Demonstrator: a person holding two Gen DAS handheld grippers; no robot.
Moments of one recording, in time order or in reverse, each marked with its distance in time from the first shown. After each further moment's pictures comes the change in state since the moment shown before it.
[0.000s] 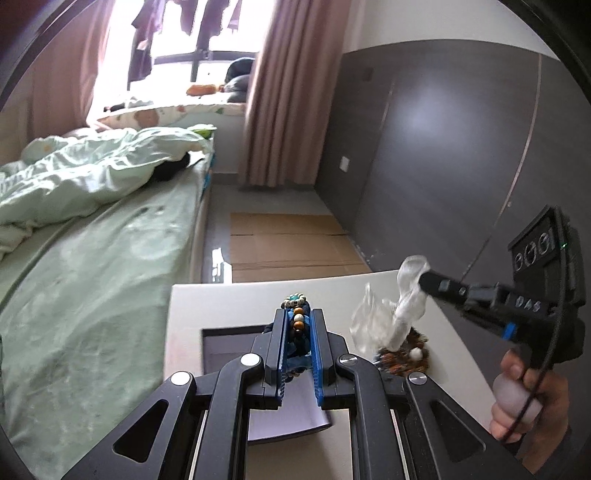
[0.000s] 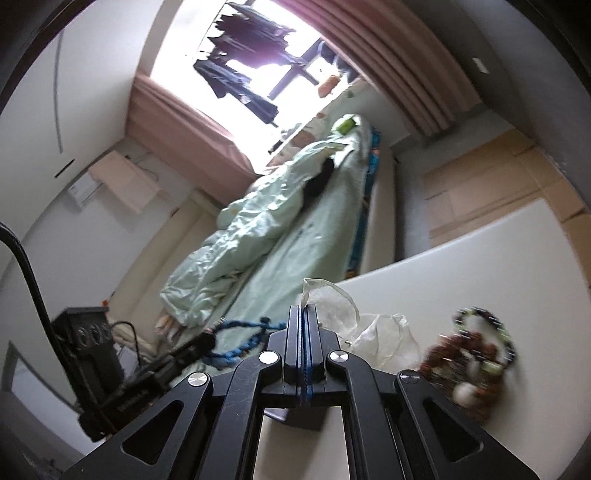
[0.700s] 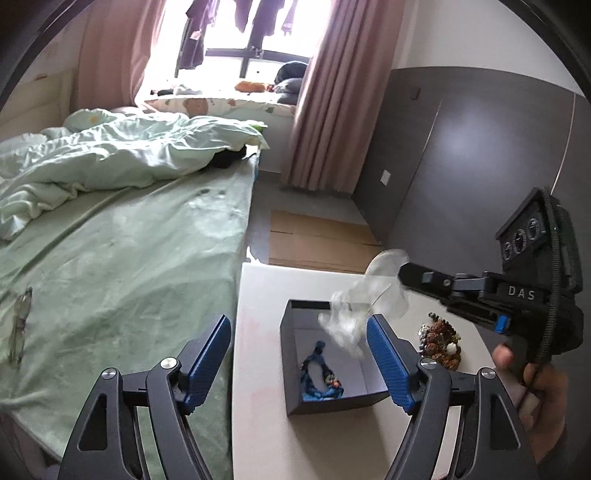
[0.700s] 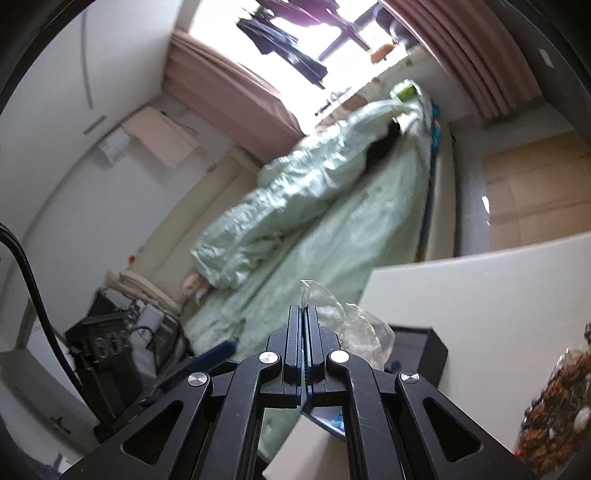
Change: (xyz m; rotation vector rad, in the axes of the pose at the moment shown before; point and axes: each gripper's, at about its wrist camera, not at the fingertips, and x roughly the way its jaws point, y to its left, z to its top) left arm -0.041 0.058 -0.024 -0.127 -0.028 0.101; right arm 0.087 0.059 -0.015 -0.082 0.178 0.107
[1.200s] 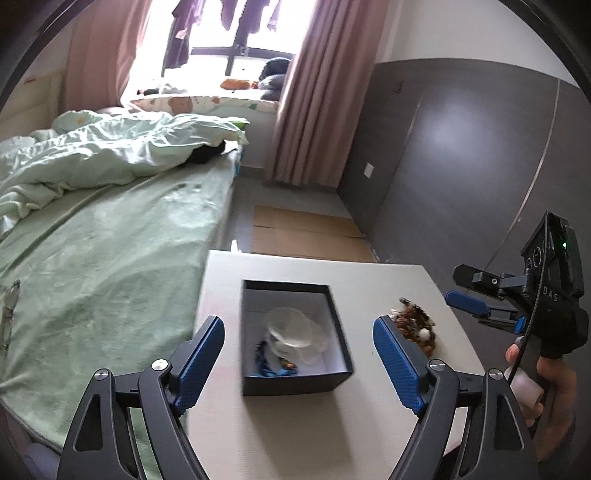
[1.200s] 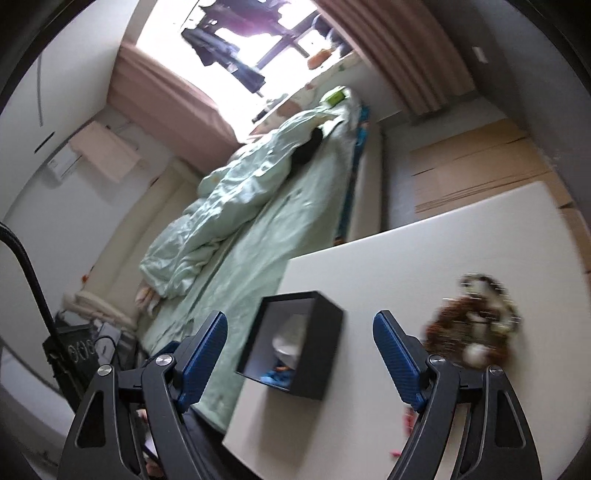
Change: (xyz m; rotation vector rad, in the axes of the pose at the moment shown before) left arm -0.004 -0.041 -0.017 0.031 0.018 -0.056; right arm -0.094 -0.034 -0.020 0.090 -0.057 -0.231
